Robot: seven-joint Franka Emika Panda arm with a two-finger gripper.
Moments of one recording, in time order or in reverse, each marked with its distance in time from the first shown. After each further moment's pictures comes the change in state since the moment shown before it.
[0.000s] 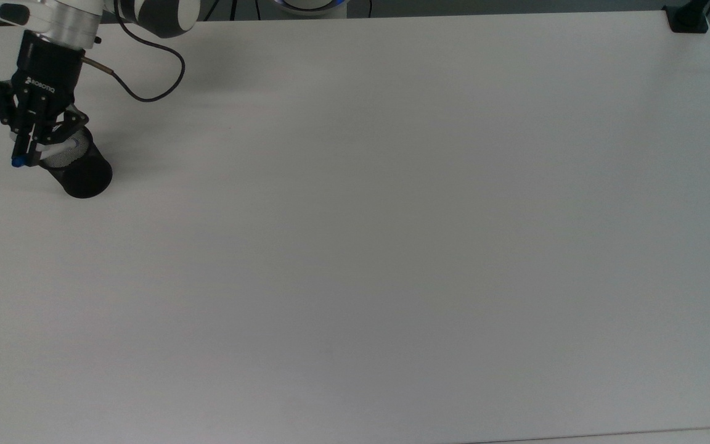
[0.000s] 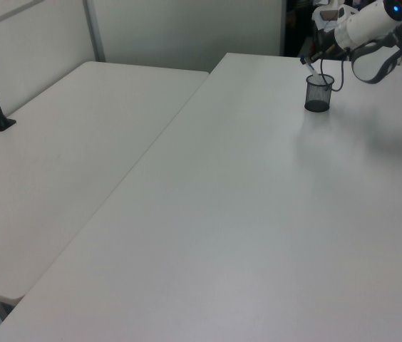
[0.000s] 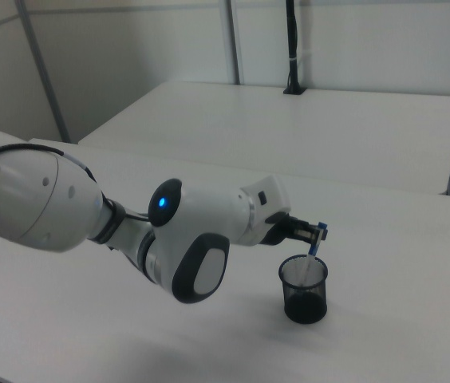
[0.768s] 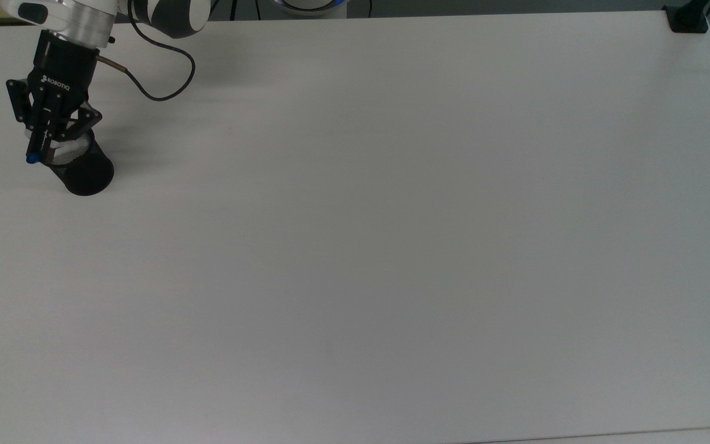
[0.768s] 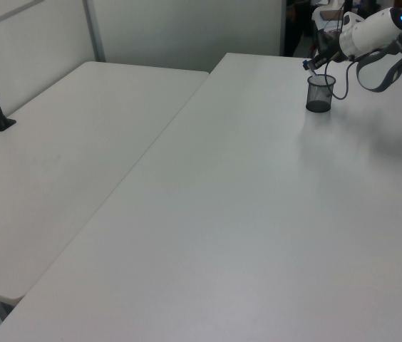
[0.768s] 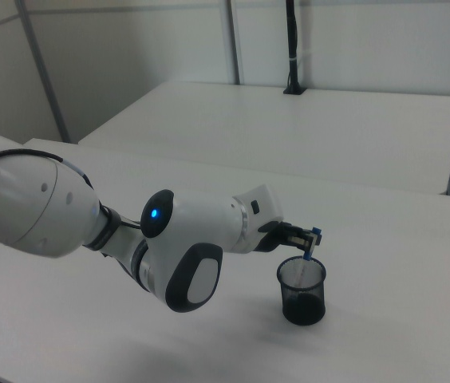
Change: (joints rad) arm -0.002 -0.009 0.000 -0.055 0.000 0.061 0.007
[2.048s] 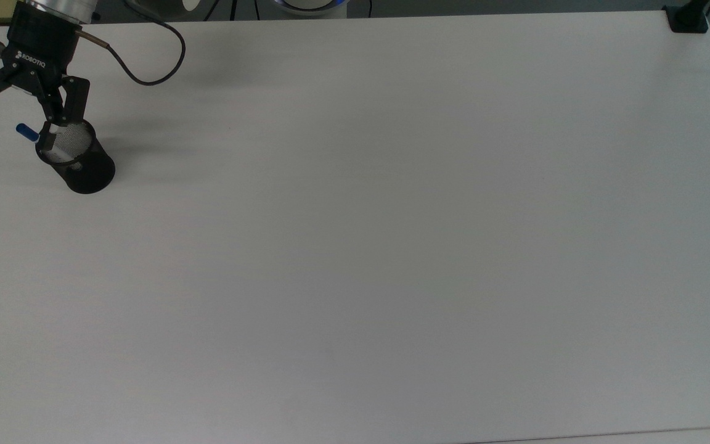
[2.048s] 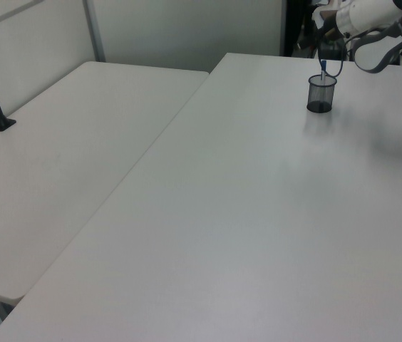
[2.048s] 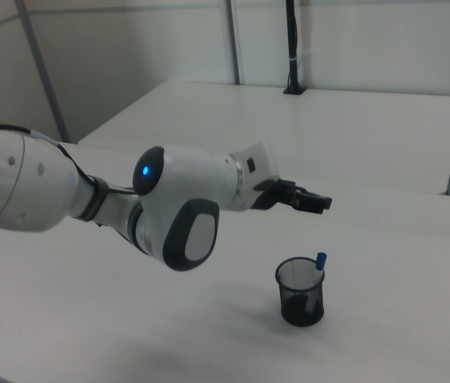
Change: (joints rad) arm 0.024 -0.076 0.012 0.086 0.000 -0.106 0.119
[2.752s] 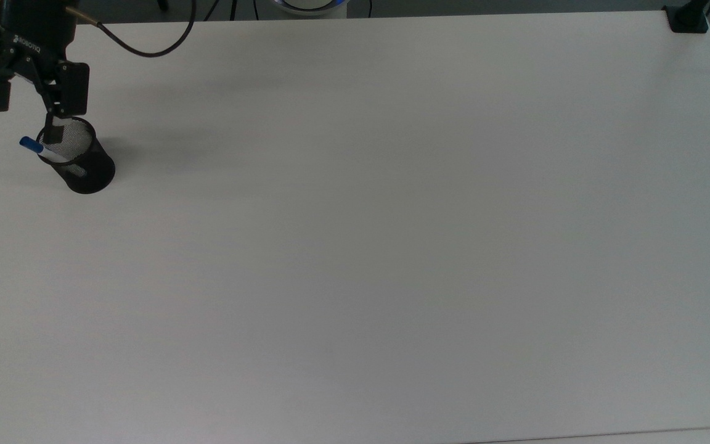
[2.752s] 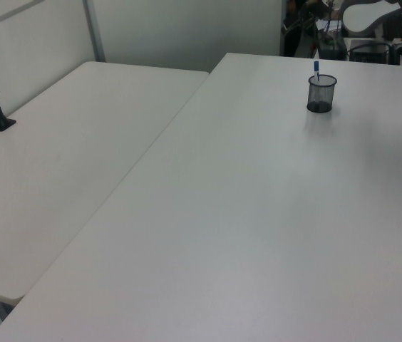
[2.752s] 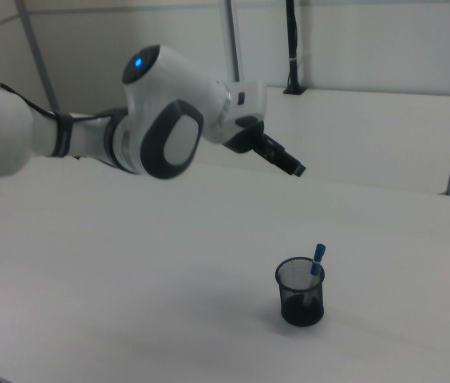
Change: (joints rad) arm 0.108 -0.082 0.006 0.217 0.001 -0.561 0.270
